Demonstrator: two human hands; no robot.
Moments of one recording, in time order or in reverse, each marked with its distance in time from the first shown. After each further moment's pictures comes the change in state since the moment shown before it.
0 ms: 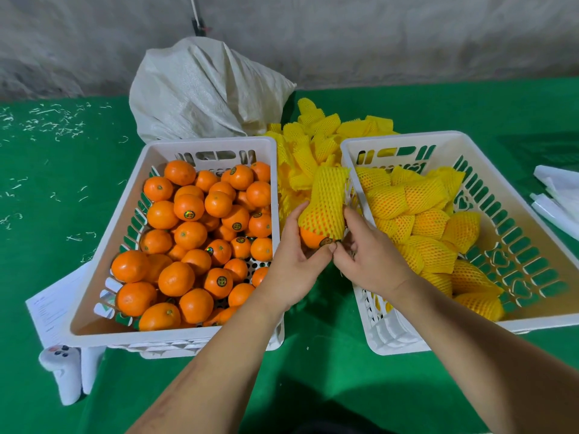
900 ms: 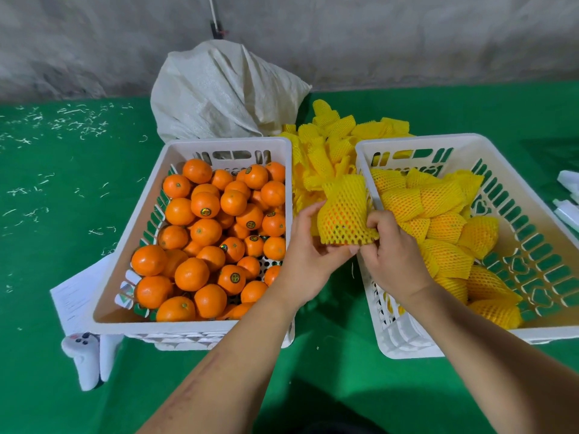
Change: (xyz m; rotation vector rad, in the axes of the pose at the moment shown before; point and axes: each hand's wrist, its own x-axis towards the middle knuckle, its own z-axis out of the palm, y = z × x) left_hand 0.005 -0.007 0.001 0.053 0.099 0.066; right_hand -0.007 -0.002 -0.003 -0.076 0.223 -0.027
